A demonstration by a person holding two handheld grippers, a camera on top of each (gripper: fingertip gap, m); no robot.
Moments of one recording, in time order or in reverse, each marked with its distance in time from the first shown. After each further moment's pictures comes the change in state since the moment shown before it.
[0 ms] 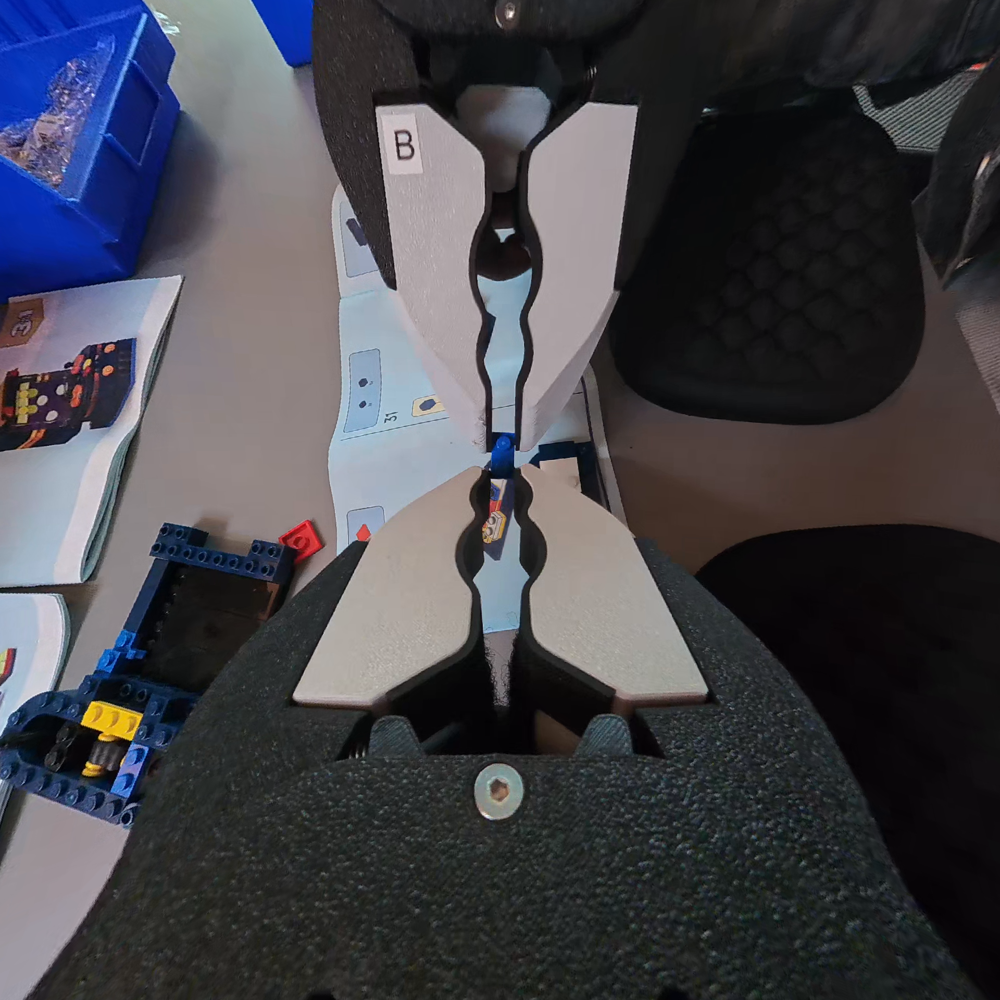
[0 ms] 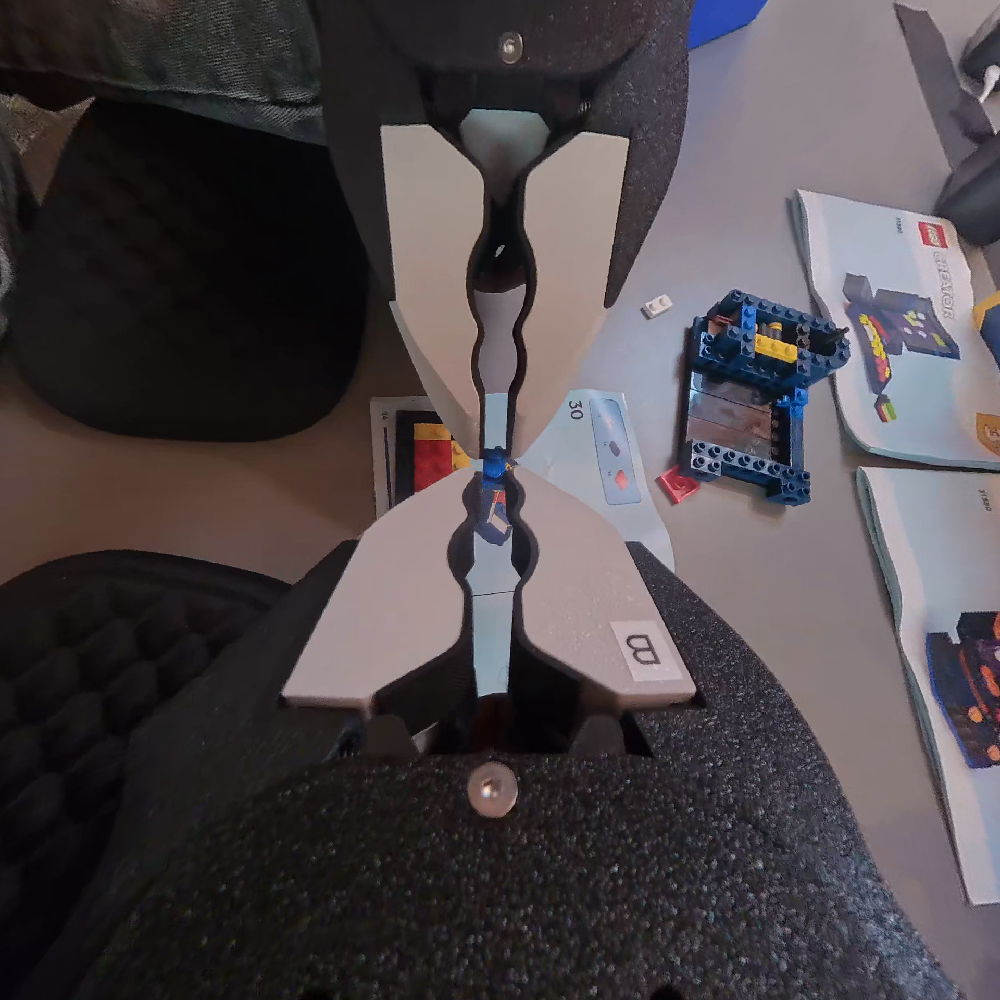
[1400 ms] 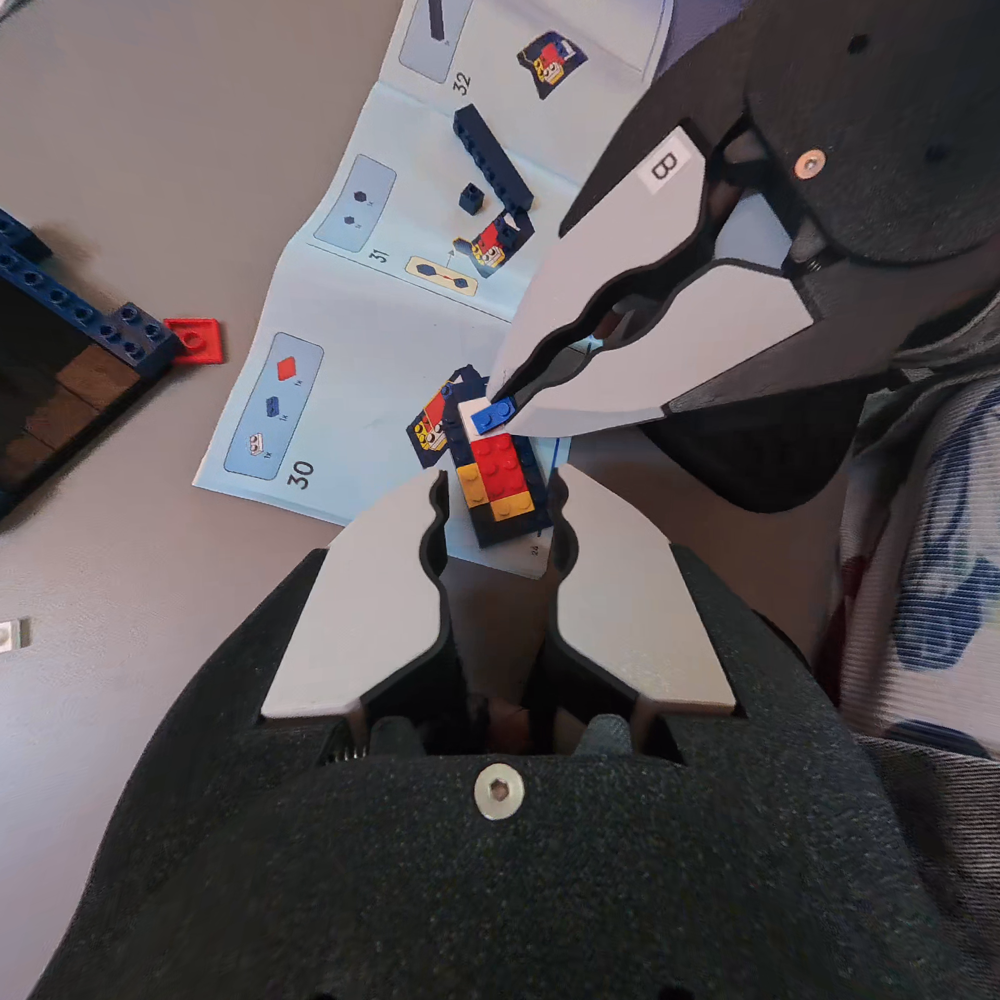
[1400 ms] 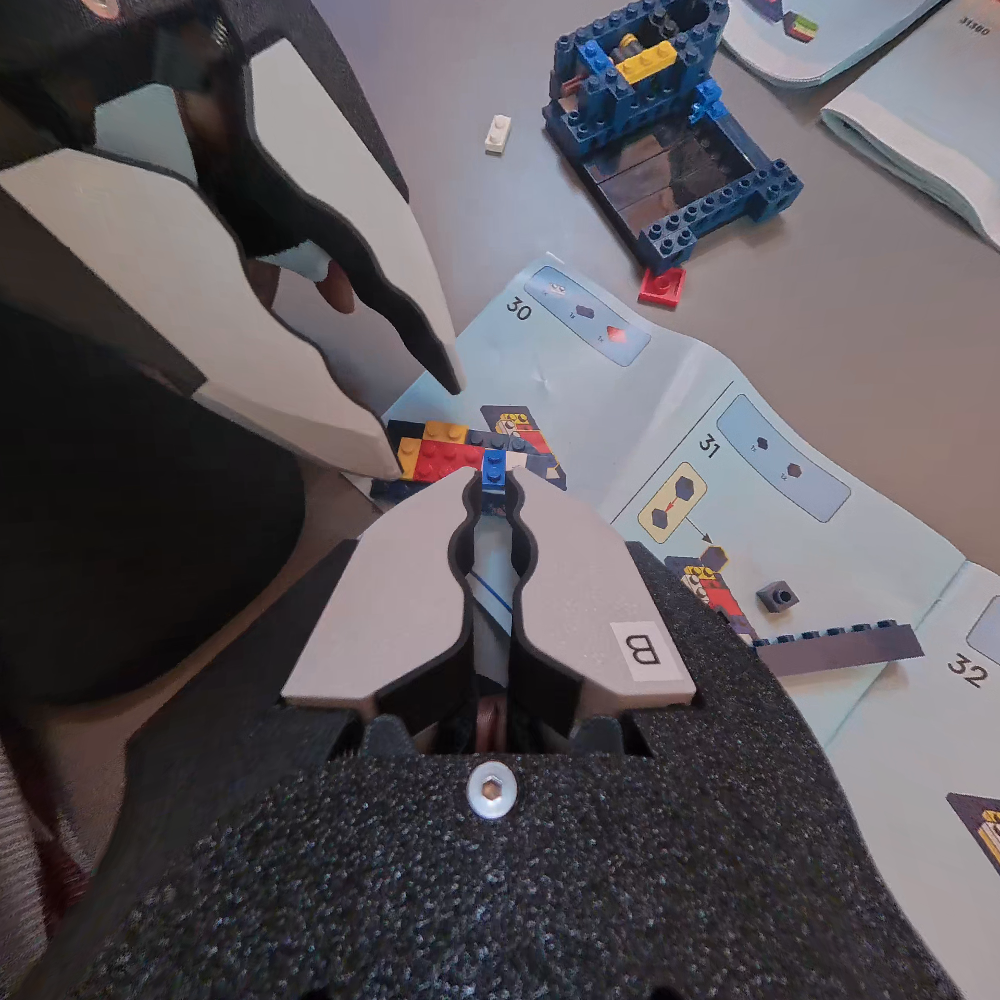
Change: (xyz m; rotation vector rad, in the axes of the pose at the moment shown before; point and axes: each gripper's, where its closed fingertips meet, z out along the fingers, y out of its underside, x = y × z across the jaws) left arm 0.018 0.022 -0.001 -0.119 -0.009 -0.575; right arm -0.008 0.024 0.013 -0.125 0.364 0.638
